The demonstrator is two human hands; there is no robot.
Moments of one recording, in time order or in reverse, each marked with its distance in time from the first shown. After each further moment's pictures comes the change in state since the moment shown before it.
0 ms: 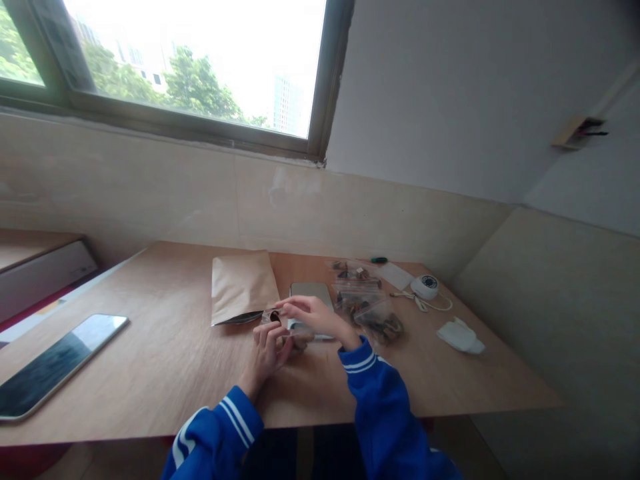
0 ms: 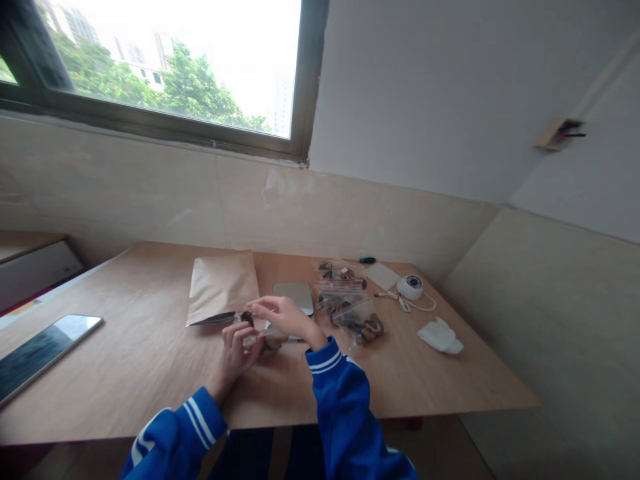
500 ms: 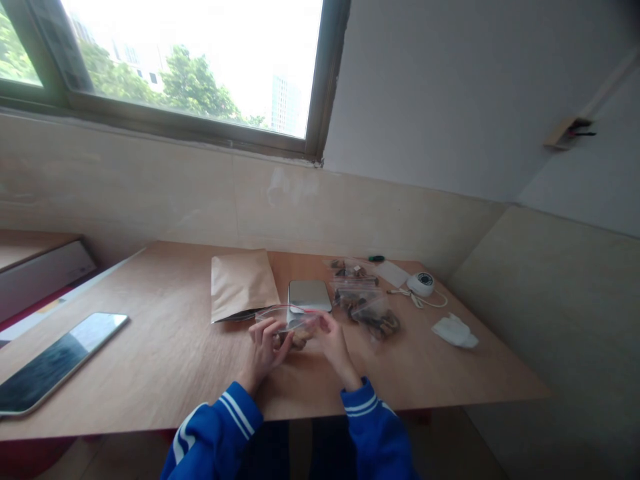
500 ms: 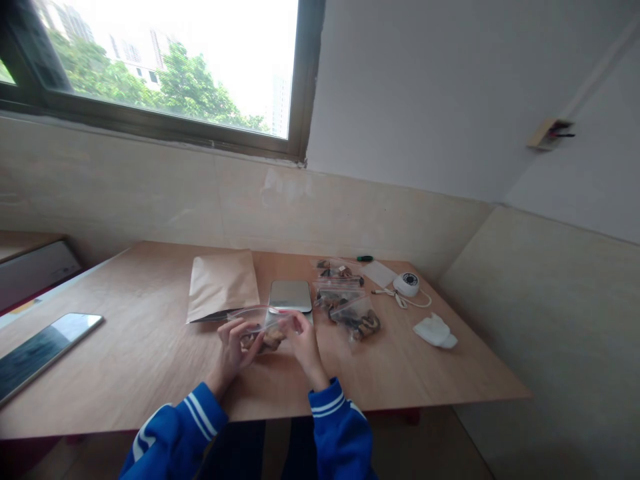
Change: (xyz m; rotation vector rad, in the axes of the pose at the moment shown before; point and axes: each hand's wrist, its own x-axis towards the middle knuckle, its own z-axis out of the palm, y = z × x) left_hand -0.005 0.001 -0.005 -0.010 -0.013 -0.031; right_hand -0.054 0.066 0.038 0.360 0.555 0.104
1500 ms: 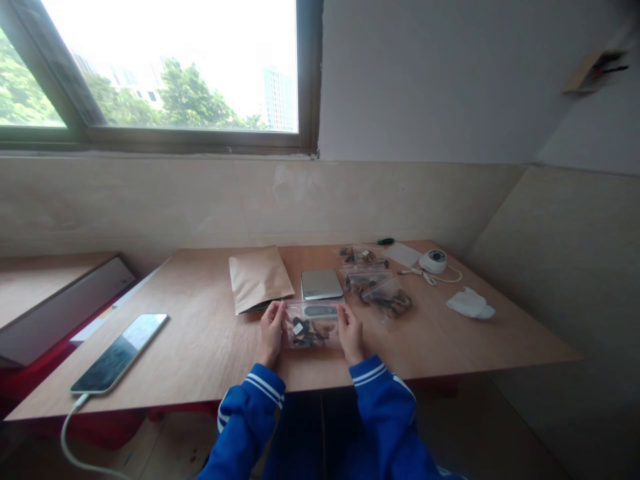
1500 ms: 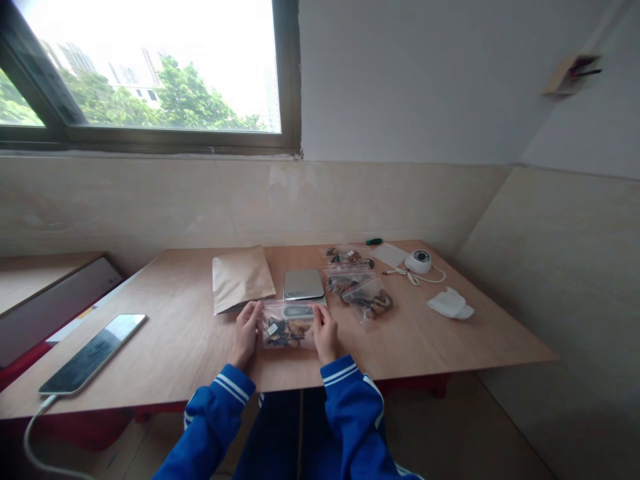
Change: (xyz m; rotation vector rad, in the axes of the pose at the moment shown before) left_hand 0.017 0.001 -0.010 -0.885 -0.175 -1.215; right_hand -0.021 0.029 -0.006 -0.247 0.416 -0.100
